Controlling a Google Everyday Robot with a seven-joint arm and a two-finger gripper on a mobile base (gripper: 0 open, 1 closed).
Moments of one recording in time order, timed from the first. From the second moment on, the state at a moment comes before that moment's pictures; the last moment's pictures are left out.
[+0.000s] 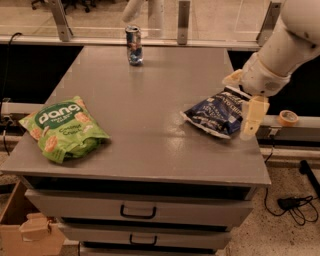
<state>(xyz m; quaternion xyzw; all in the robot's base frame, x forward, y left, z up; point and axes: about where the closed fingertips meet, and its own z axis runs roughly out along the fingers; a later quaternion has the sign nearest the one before) 0.566 -0.202 0.857 -0.72 0.68 0.05 0.17</state>
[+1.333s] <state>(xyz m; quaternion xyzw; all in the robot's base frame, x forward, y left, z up) 0.586 -0.191 0.834 -0.73 0.66 0.09 0.16</state>
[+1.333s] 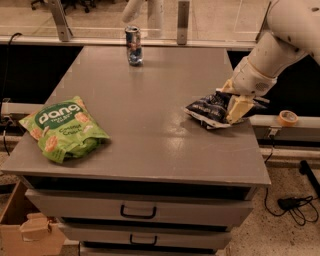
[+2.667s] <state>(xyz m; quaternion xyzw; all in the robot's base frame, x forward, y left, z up) 0.583 -0.164 0.995 -0.72 0.62 0.05 0.30</state>
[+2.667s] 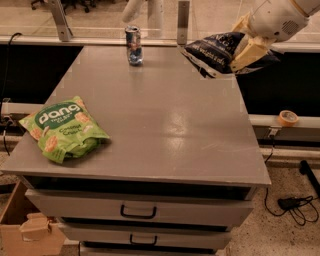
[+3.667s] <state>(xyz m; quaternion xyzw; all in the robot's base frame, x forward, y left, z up) 0.705 -0.066 0.960 -0.75 0.53 0.04 0.39</state>
